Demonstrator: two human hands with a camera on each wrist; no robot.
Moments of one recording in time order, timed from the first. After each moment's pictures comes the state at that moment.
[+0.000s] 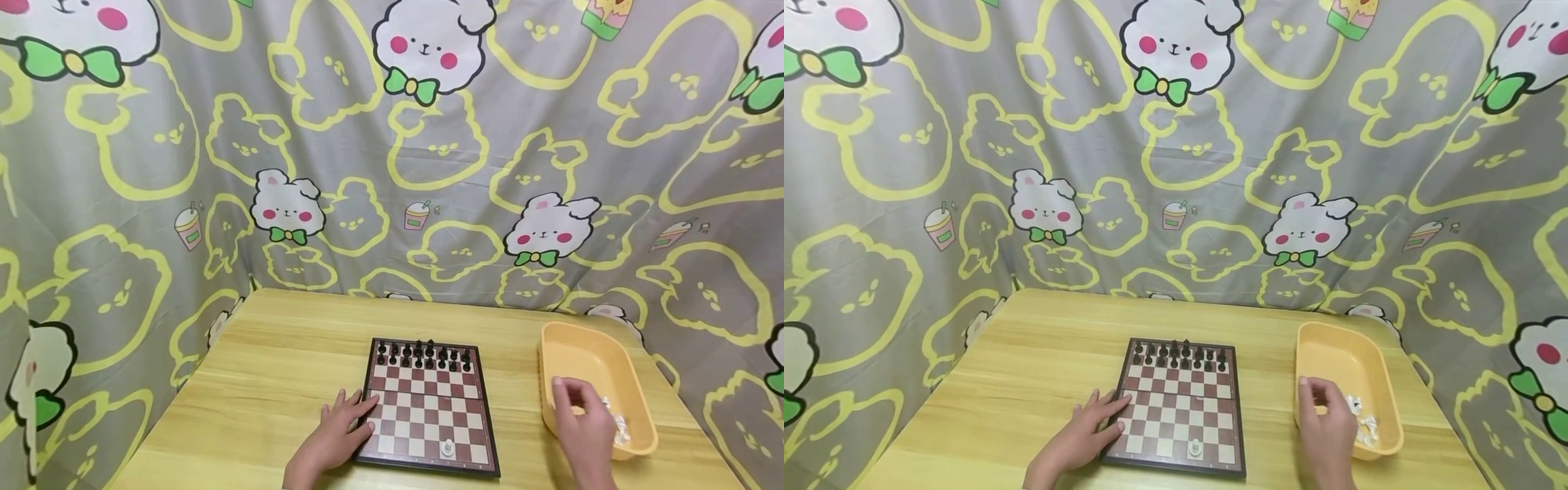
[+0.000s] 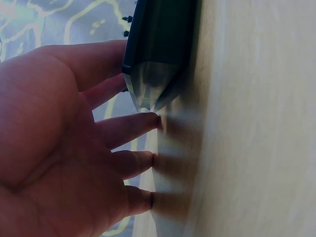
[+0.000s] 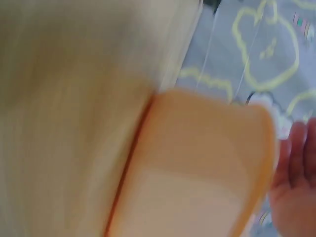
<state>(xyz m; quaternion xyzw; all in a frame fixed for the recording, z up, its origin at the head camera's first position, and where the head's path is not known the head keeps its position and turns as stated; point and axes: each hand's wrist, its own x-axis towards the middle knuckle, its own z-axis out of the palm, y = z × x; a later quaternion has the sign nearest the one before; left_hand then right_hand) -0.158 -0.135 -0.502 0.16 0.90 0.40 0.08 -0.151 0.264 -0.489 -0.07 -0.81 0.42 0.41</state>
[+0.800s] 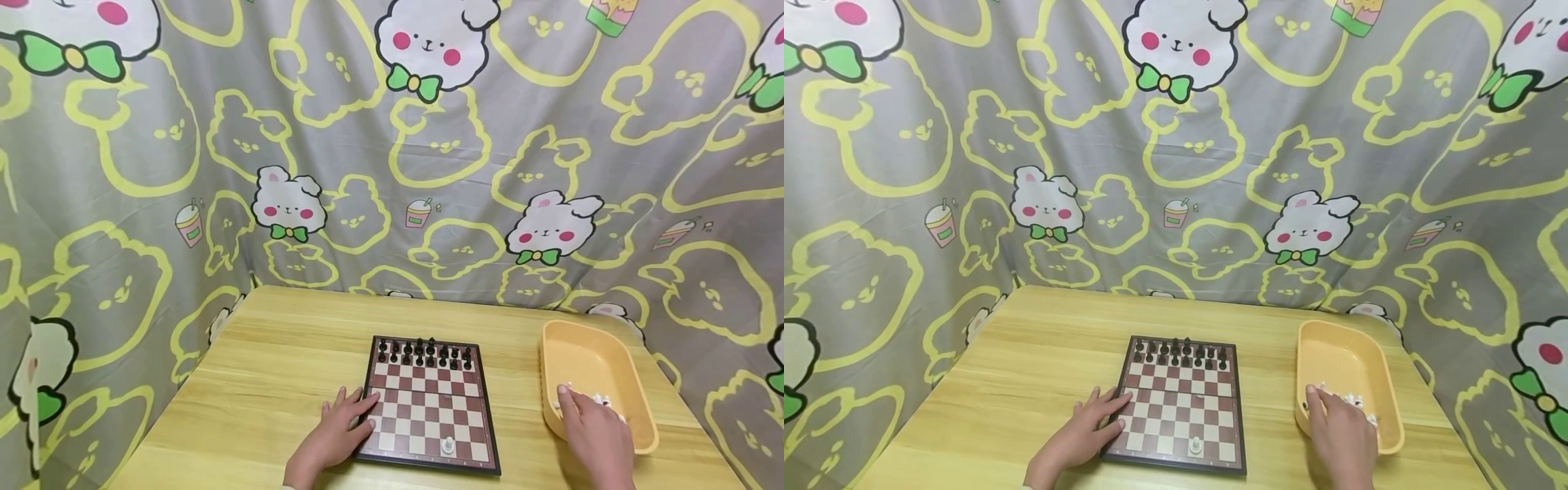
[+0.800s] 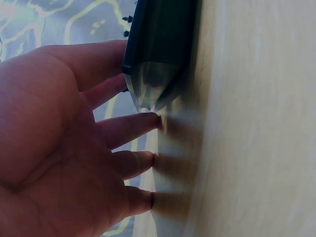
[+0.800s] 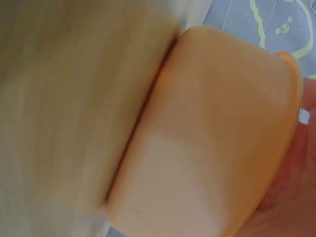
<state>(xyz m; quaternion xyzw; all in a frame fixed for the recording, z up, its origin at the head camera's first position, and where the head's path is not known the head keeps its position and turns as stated) -0.158 -0.135 -0.501 0.16 0.90 0.40 0.08 -0.148 0.310 -0.487 -0.09 -0.97 0.21 0.08</state>
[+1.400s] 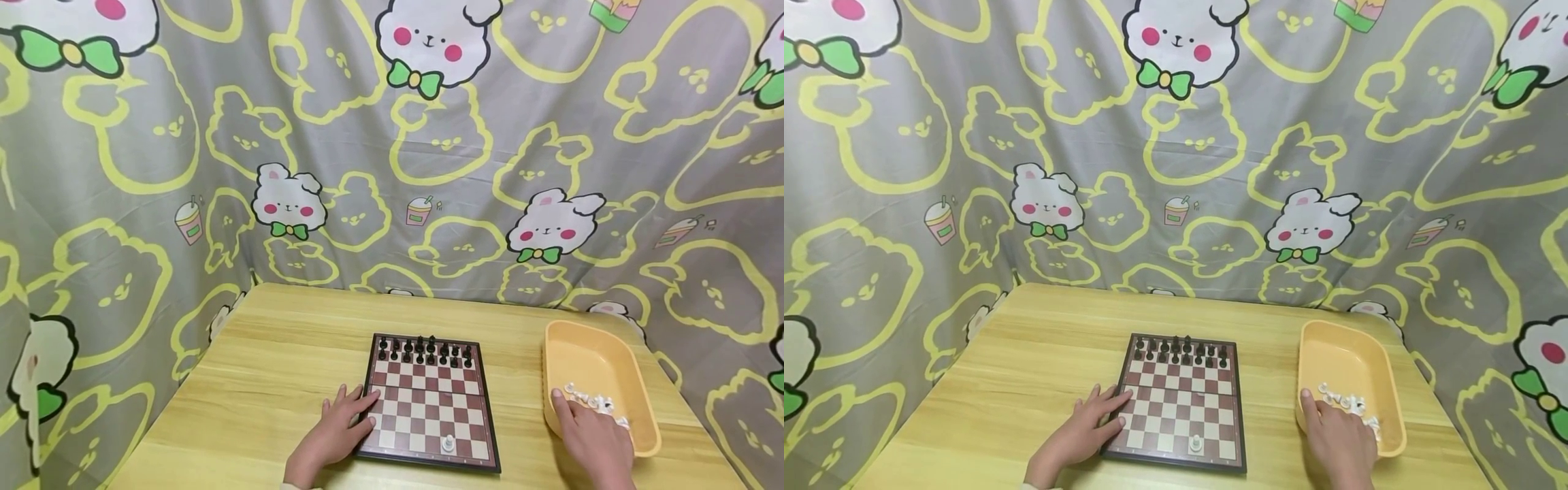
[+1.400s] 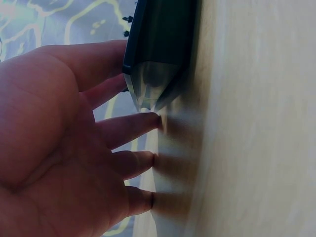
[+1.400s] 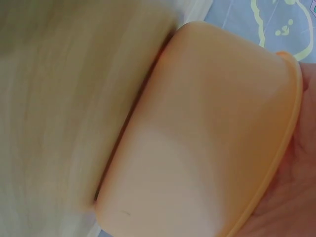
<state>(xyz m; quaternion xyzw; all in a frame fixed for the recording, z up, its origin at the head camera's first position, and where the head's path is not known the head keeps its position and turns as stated) -0.157 -0.135 -0.500 0.16 0.90 0.40 0.09 -0.150 0.310 -0.485 -0.08 -0.98 0.16 -0.02</state>
